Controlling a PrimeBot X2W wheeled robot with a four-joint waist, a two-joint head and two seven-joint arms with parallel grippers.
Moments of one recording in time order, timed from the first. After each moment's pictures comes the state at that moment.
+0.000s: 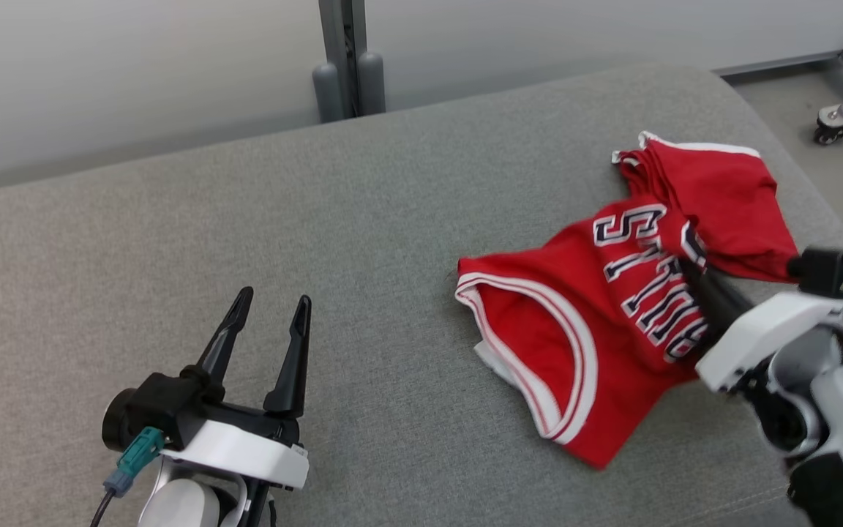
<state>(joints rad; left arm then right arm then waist) -0.13 0.05 -0.17 0.19 -0.25 -0.11 -0.26 -0.42 -0.26 0.27 0.49 0.73 0.13 0.07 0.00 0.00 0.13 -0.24</state>
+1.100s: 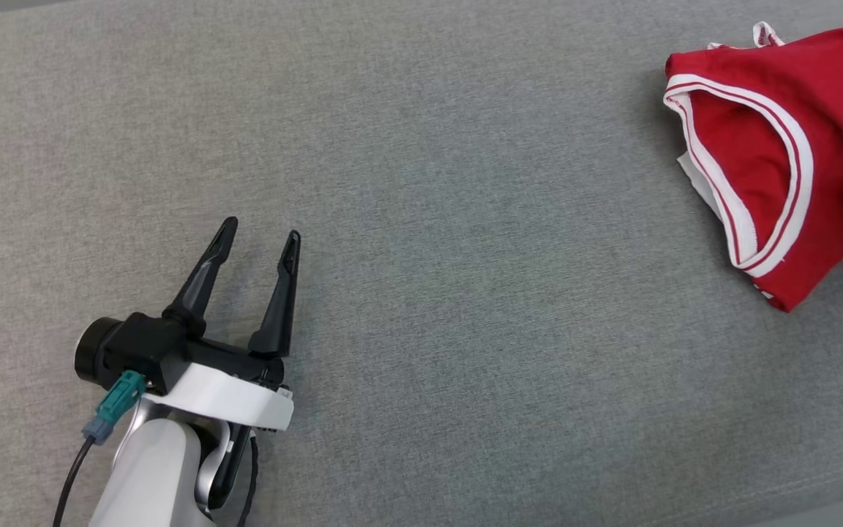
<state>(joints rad) -0.27 0.09 -0.16 0.18 -0.21 -0.13 -0.26 -0.96 -0.36 -0.15 1.08 0.31 0.13 -0.01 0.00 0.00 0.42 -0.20</state>
